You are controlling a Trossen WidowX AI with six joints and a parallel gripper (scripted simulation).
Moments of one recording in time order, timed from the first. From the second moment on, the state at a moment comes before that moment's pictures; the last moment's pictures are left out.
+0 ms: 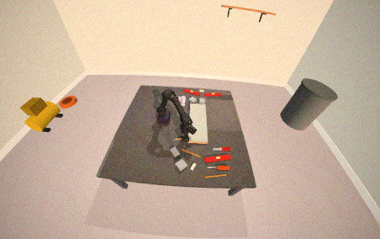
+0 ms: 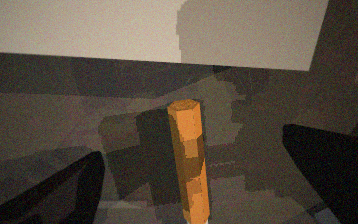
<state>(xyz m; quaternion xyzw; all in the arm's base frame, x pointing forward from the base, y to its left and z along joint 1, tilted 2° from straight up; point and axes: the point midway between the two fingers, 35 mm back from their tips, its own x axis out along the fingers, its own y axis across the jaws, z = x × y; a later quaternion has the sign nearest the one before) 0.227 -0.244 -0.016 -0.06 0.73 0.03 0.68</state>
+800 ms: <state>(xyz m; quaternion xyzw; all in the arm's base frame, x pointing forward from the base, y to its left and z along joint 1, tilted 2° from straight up) 0.225 -0.242 -0.038 -0.06 0.73 0.03 0.68</state>
